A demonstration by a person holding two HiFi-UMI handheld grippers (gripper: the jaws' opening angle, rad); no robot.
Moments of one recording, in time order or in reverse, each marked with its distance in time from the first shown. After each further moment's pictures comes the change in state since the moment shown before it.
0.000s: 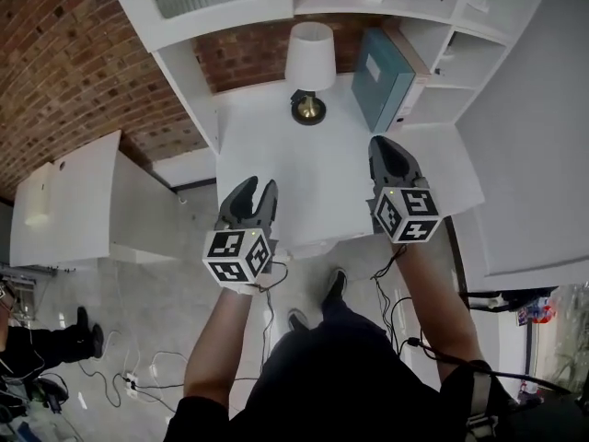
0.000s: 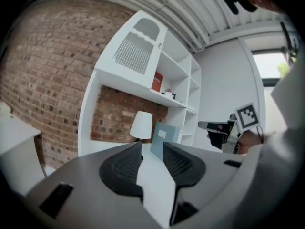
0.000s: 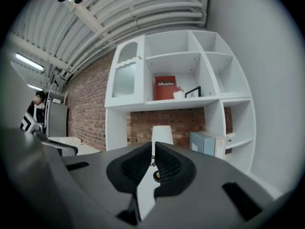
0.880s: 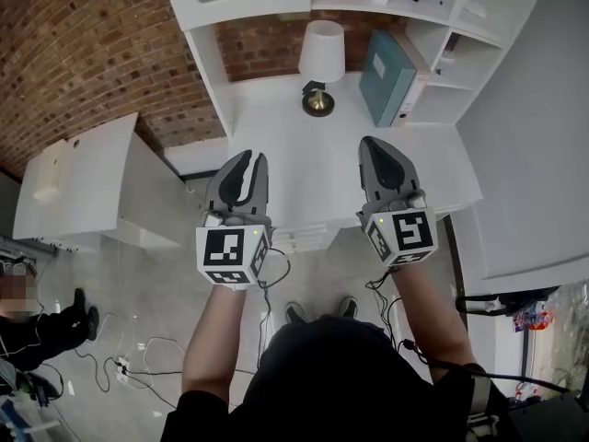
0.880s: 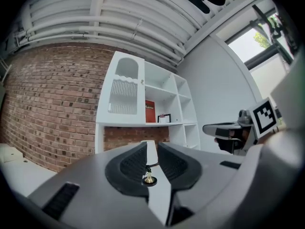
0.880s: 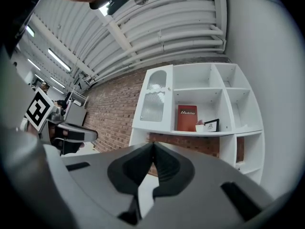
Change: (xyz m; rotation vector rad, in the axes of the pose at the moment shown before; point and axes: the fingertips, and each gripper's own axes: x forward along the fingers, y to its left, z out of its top) left arm -0.107 -0.046 0.090 0.271 -0.233 0.102; right arm -0.099 0.101 0.069 -0.190 -0.228 0.139
